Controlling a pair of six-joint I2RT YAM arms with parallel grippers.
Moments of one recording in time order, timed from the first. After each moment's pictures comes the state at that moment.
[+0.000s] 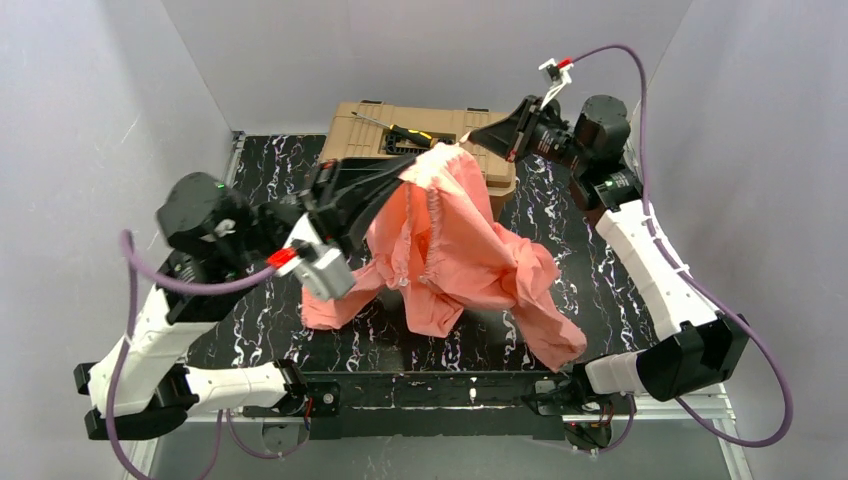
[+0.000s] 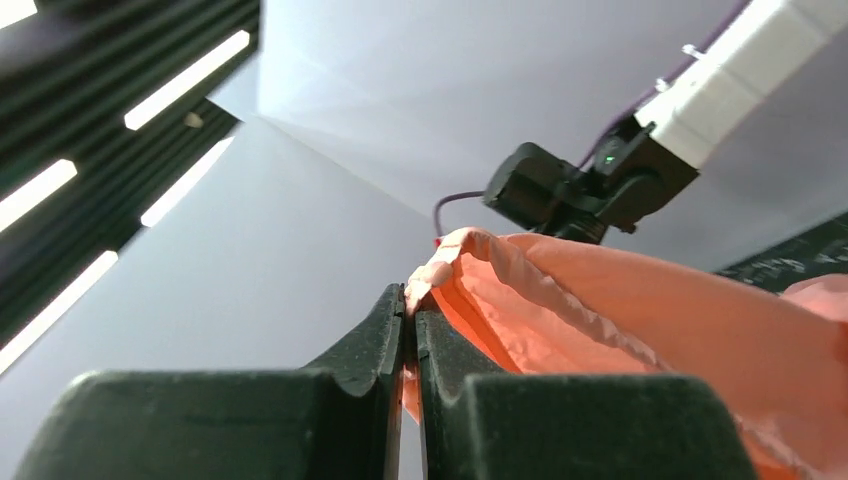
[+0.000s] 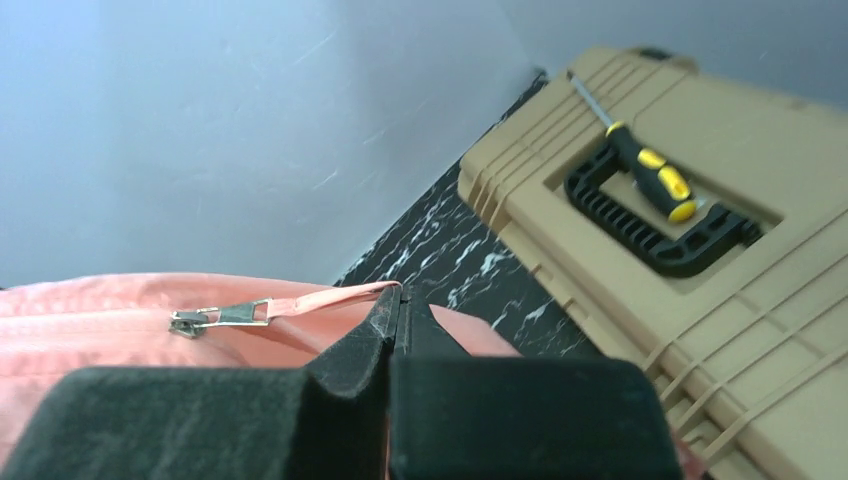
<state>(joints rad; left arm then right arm) -1.01 1.07 1.68 -0.30 0.40 0.97 0.34 1.35 1.37 0.01 -0.72 0.63</state>
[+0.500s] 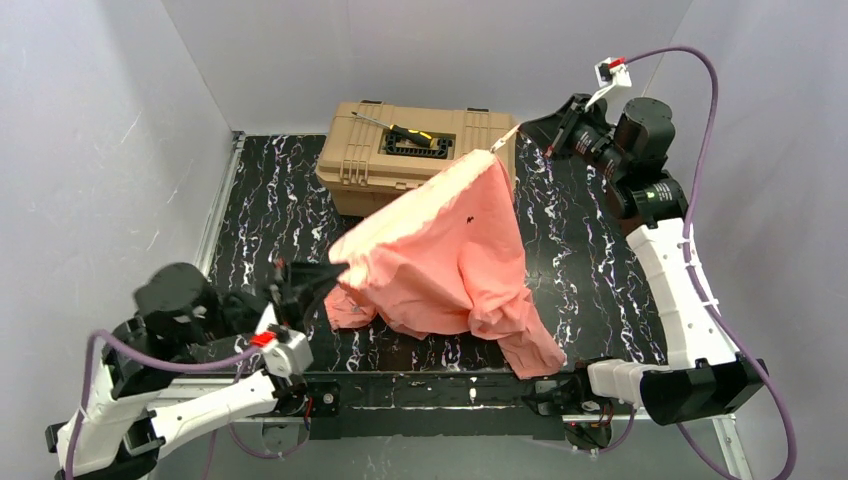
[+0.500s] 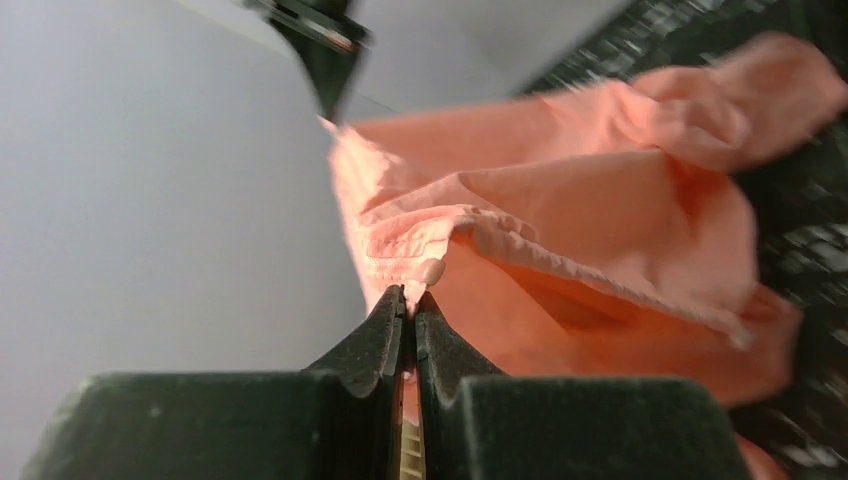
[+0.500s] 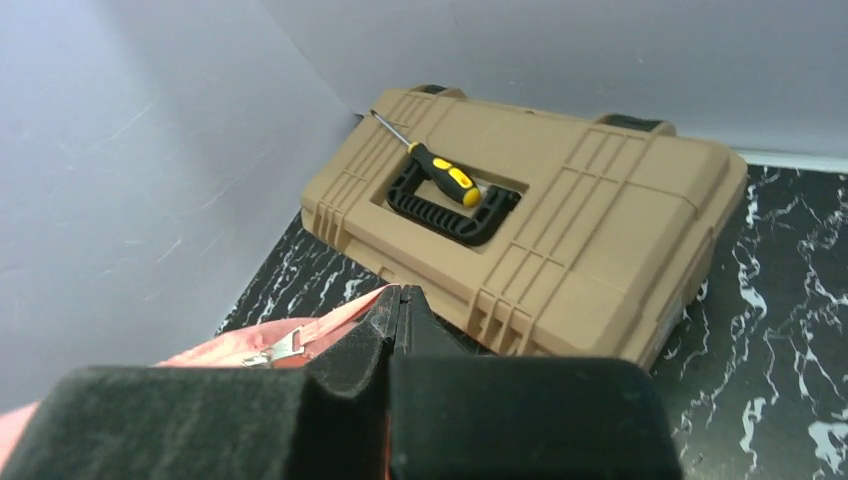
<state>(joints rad) -0.99 0.62 1.36 -0.70 0.29 1.02 0.22 1.23 1.46 -0.27 -0.45 0.47</state>
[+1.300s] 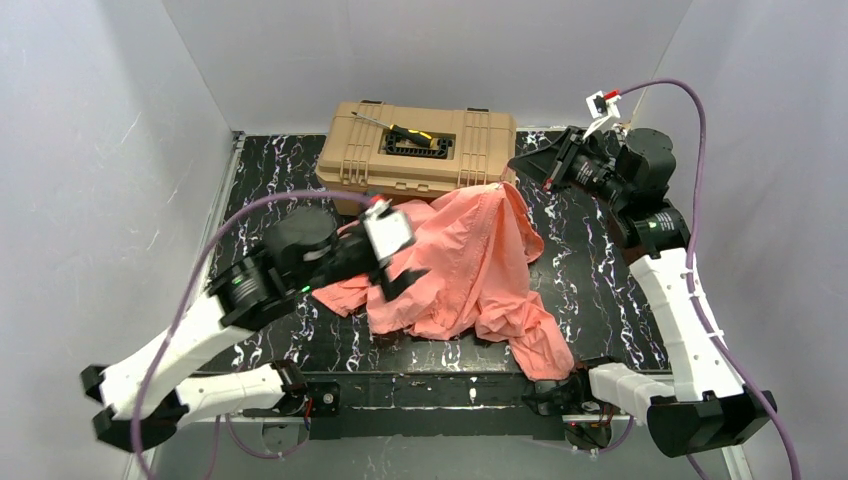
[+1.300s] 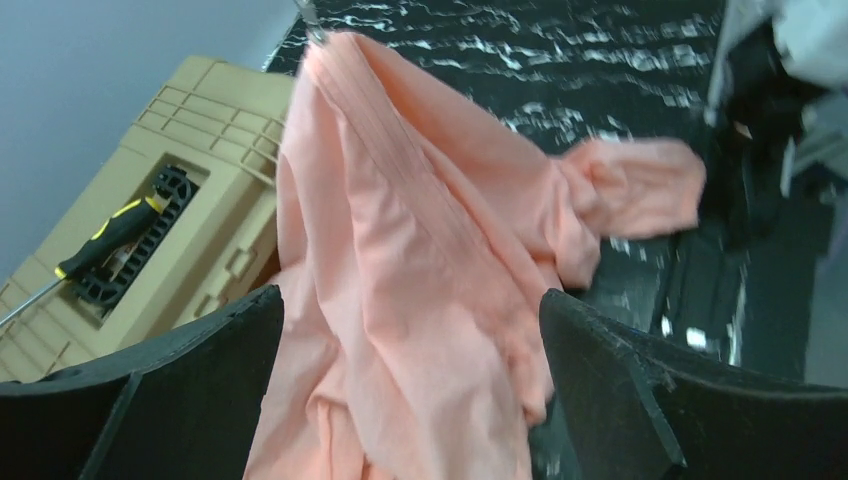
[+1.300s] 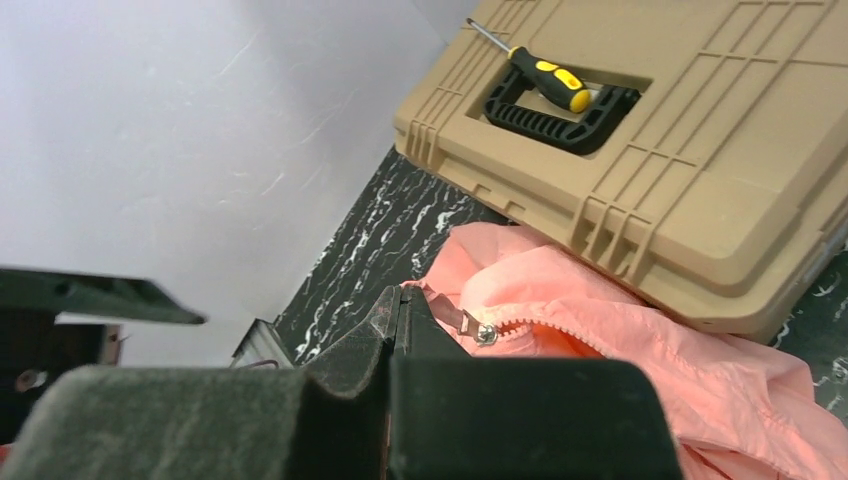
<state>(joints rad) -0.99 0.87 1.23 -0.62 0.12 0.36 0.22 1.09 1.27 -0.27 -0.62 0.60</state>
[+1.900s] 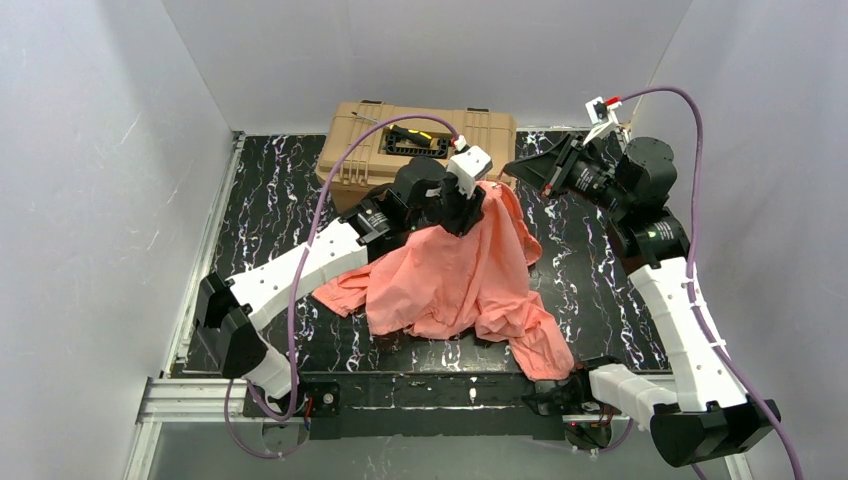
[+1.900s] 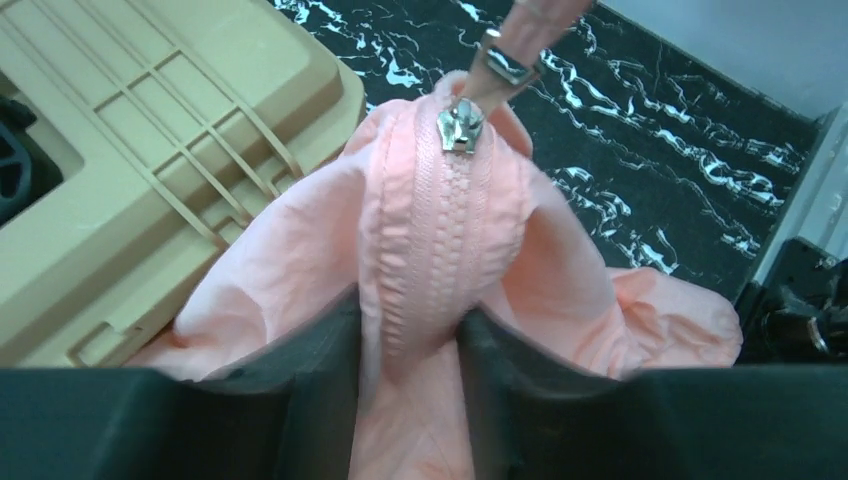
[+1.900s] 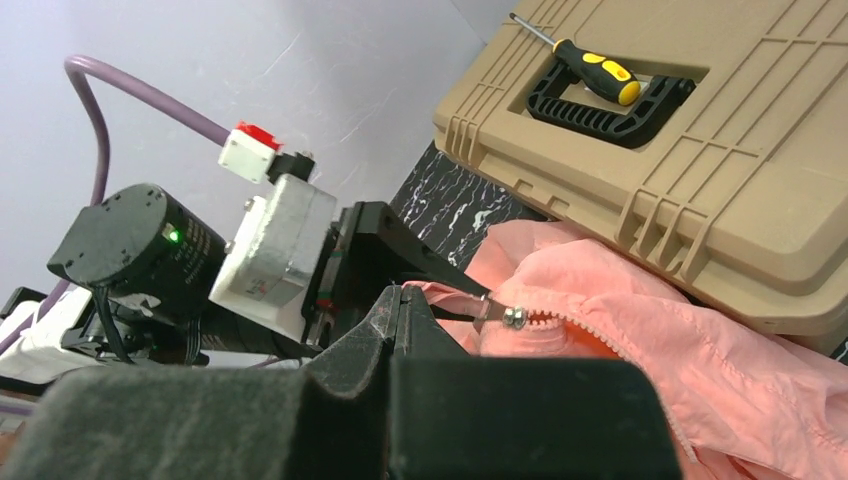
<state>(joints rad) -0.90 1.55 1.45 -0.31 0.04 -0.01 0.25 1.04 1.23 -0.21 -0.65 0.68</state>
